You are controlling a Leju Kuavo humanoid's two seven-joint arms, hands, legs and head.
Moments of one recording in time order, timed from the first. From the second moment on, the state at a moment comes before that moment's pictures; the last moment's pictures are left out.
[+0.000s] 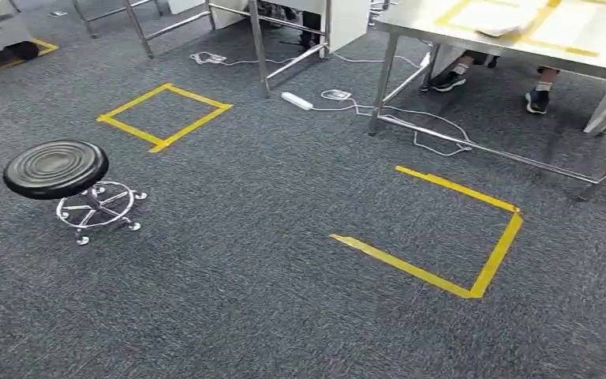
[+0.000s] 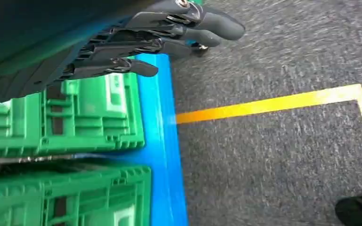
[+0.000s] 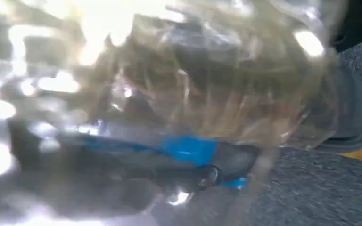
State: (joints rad) left arm 0.04 0.38 -1.44 -0.87 0.98 0.65 -0.10; right arm 0.04 -0.50 1.21 -1.03 -1.55 -0.57 0.31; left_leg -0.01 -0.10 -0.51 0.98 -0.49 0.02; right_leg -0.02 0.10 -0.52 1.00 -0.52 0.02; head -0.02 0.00
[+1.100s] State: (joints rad) left arm 0.02 0.38 -1.47 -0.86 1.02 0.64 -0.11; right arm 0.05 -0.50 1.21 -1.03 -1.55 -0.60 0.28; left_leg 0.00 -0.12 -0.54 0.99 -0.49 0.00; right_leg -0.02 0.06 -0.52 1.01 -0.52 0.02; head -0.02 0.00
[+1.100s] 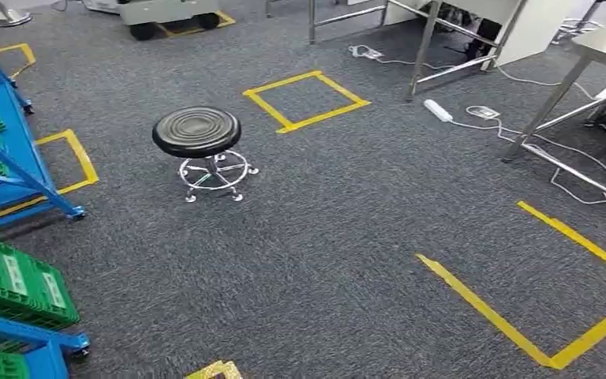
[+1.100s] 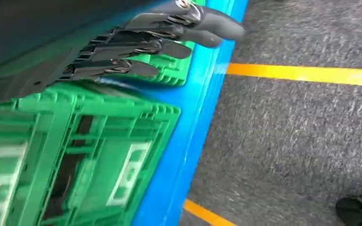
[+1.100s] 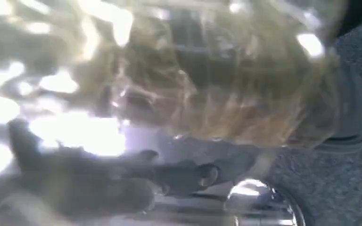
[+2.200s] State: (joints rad) left arm 0.01 0.37 -1.50 -0.84 1.03 0.64 -0.12; right arm 0.05 -0.50 1.21 -1.02 -1.54 -0.61 0.24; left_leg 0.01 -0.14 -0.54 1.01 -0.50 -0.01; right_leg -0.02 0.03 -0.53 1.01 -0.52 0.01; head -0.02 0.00
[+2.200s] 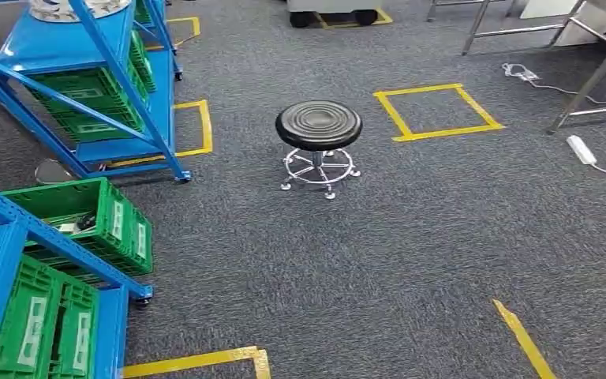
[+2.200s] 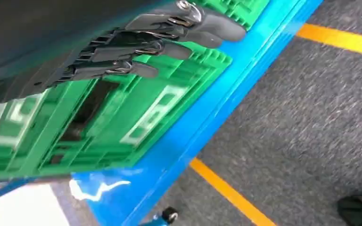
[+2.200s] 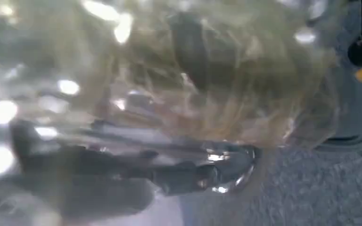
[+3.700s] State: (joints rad) left arm 0.00 0.37 -1.54 -0.83 1.06 0.64 -0.13; right arm 0.02 -0.50 1.26 -1.02 -1.52 -0.64 0.21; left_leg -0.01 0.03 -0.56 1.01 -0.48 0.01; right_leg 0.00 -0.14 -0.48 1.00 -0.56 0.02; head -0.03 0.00
